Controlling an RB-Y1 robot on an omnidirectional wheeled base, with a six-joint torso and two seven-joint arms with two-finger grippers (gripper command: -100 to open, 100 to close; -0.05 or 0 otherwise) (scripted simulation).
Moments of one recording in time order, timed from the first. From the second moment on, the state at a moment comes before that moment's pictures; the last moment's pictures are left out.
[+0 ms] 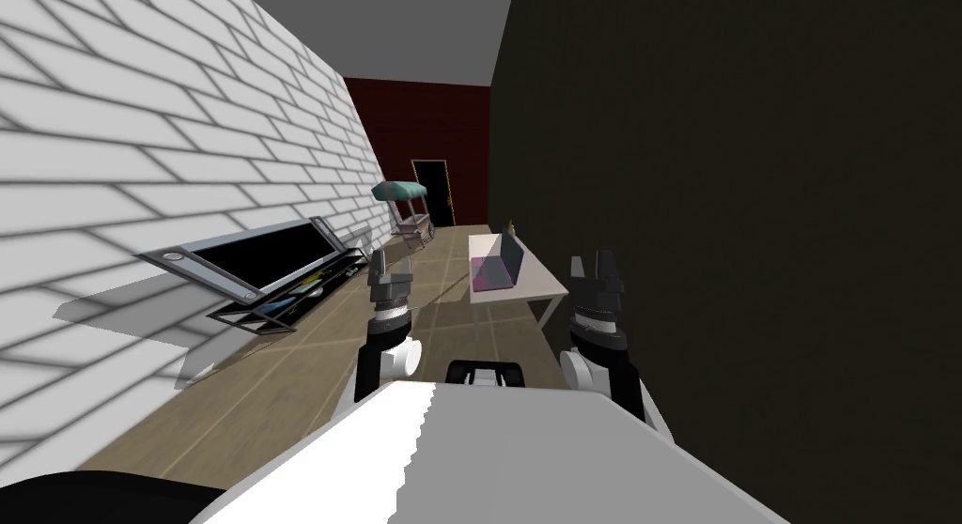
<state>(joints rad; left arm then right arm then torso) 0.47 -0.01 -0.04 -2.26 0.07 -0.56 -0.03 0.51 -0.03 0.04 -2.32 0.02 -0.58 0.07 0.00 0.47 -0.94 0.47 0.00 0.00</state>
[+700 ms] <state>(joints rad) 0.47 -0.01 -0.04 -2.26 0.07 -0.56 -0.03 0.48 -0.10 0.07 -2.28 -0.04 -0.55 0.01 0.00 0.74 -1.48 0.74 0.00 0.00</state>
